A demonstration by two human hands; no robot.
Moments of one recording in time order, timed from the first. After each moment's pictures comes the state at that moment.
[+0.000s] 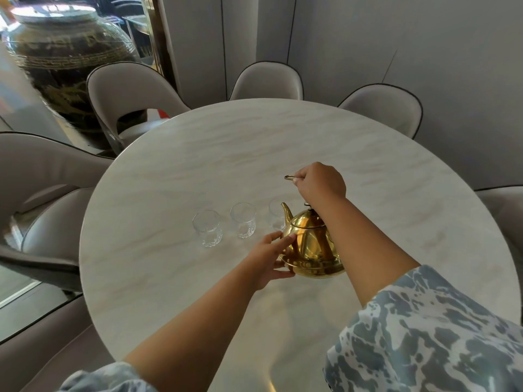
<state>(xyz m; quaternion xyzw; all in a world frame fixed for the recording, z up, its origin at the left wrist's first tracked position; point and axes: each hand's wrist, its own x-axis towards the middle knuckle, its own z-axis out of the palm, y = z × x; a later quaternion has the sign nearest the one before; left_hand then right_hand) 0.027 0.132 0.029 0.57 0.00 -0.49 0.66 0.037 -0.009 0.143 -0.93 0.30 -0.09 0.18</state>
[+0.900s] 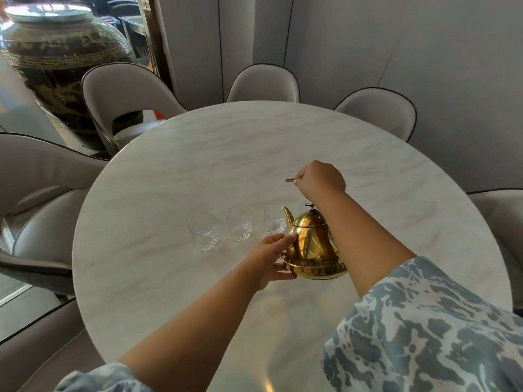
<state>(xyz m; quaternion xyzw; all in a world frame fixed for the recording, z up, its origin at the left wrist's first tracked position) 0.026 0.125 0.041 0.56 0.00 -0.51 0.65 0.056 -0.032 0.140 -0.93 0.33 -0.06 0.14</state>
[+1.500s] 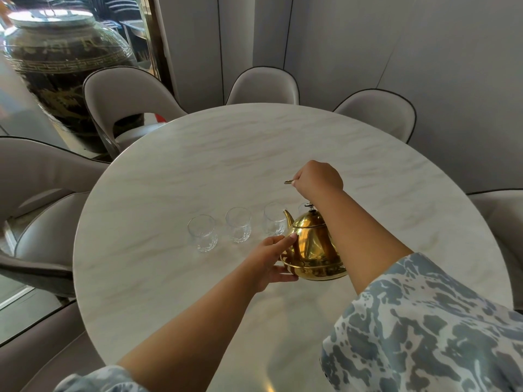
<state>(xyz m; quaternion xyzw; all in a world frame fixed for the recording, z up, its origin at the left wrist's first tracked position) 0.021 0.126 0.048 0.56 0.00 -0.51 0.65 0.061 -0.036 0.142 -0.94 0.32 -0.04 0.12</state>
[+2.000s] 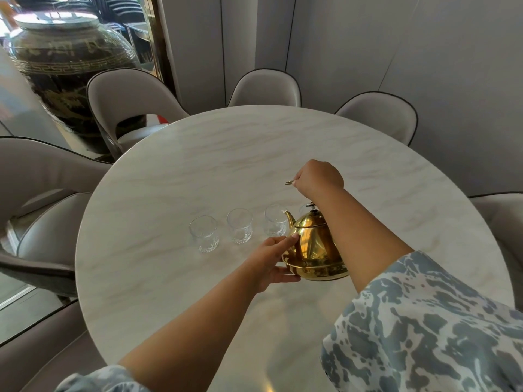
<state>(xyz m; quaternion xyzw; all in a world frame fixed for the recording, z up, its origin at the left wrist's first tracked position) 0.021 0.126 0.055 0.56 -0.01 -0.51 0.65 0.063 -0.033 0.150 -0.94 0.32 -0.03 0.10</state>
